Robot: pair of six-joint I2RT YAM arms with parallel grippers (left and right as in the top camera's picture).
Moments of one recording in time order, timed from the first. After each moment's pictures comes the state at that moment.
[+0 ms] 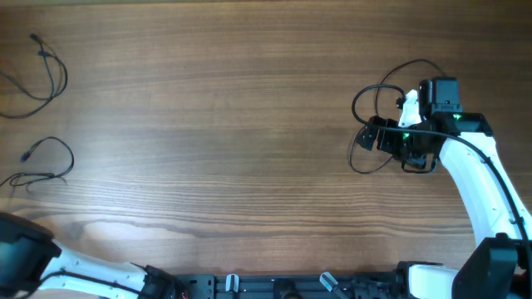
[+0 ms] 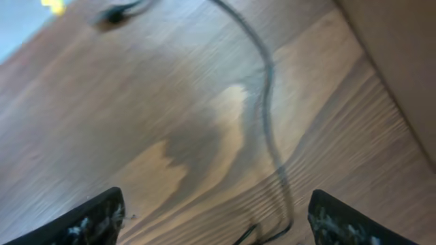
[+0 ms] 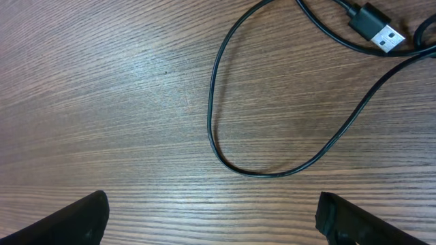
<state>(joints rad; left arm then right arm) 1.08 2.02 1.80 -1.22 -0.27 -1.38 -0.04 1.47 1.01 -0.87 -0.31 0.26</state>
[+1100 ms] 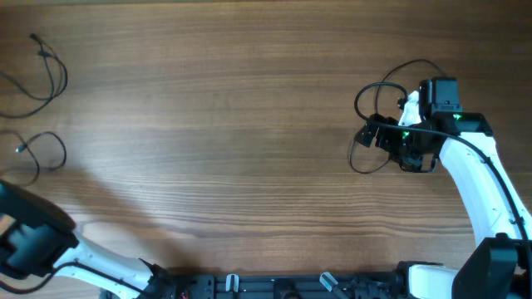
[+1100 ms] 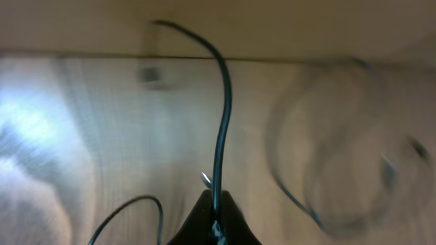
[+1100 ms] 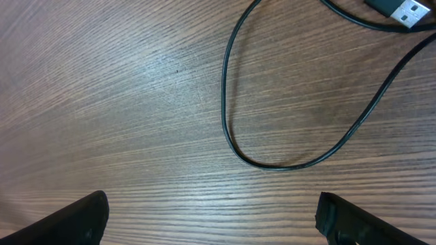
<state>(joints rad) 0.82 1.97 1.80 -0.79 -0.21 -0.64 -0.04 1.47 1.01 -0.87 -0.35 0.36</state>
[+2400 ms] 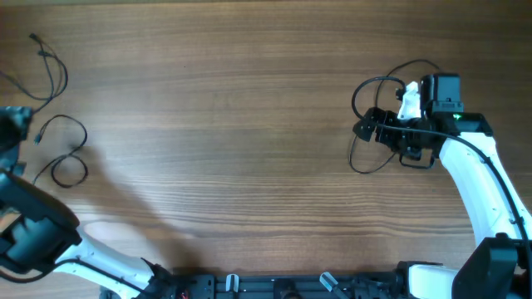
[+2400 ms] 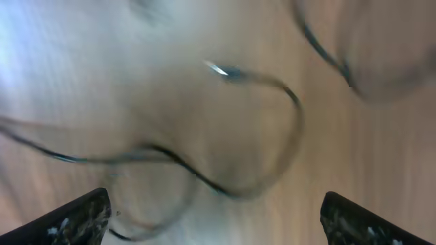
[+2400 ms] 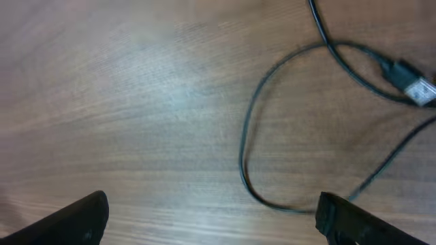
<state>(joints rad) 0.76 1.98 1.66 -0.95 0.09 -0.64 -0.04 1.47 1.01 -0.75 -0.37 0.28</state>
